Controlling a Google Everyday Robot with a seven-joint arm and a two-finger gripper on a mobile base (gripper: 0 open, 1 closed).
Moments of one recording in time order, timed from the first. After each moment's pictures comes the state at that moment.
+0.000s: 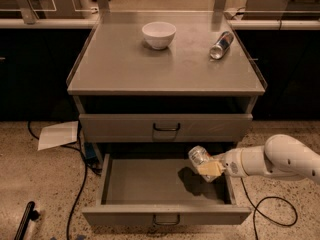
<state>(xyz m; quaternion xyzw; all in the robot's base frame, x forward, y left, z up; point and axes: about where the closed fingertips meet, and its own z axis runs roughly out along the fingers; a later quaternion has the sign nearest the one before) 0.527 -0.173 0.572 -0.28 0.87 0.28 0.29</state>
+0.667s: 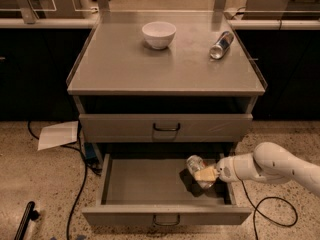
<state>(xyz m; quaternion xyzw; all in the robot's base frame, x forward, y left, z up) 0.540 -0.174 0.493 -0.23 0.89 0.32 0.24</state>
